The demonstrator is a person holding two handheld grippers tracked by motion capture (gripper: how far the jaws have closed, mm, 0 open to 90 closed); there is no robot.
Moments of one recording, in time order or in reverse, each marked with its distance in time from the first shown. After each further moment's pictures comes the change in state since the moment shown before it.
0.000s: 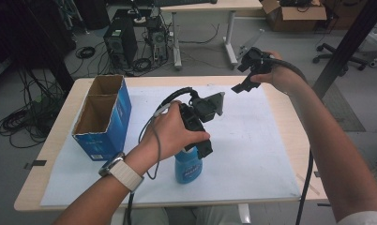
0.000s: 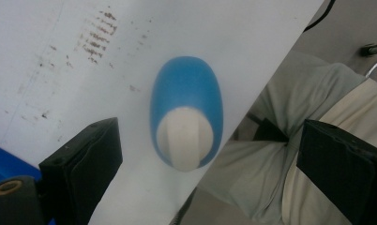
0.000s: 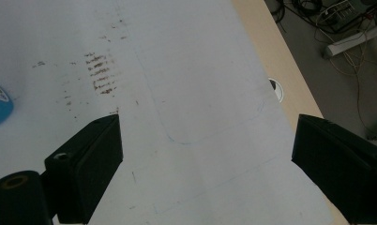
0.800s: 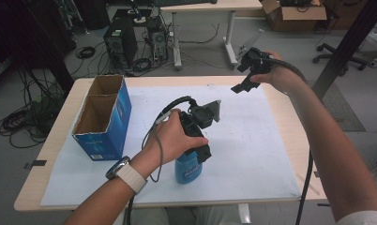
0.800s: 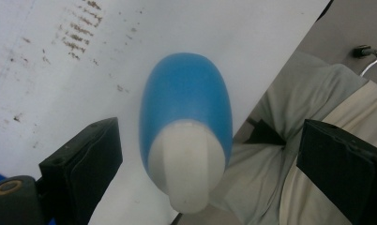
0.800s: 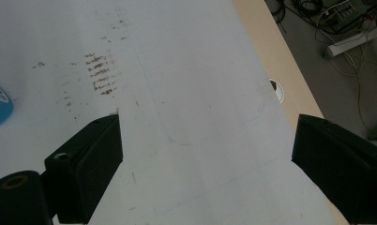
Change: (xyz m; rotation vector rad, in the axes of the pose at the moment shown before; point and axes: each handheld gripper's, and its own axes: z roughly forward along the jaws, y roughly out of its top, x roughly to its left) left arm 0.007 -0.001 0.032 0.011 -0.042 -0.018; right arm 0.000 0.000 0.001 -0.001 0.002 0.000
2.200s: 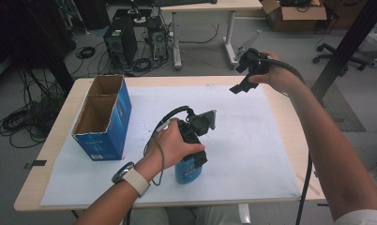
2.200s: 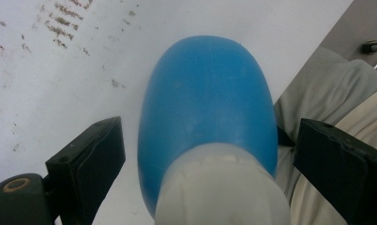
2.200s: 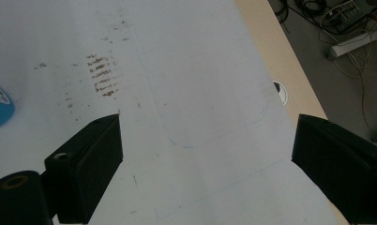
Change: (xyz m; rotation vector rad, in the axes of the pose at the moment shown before) left arm 0.010 -0.003 0.036 0.022 -0.003 -0.017; right arm 0.000 0.002 0.005 0.000 0.010 -0.002
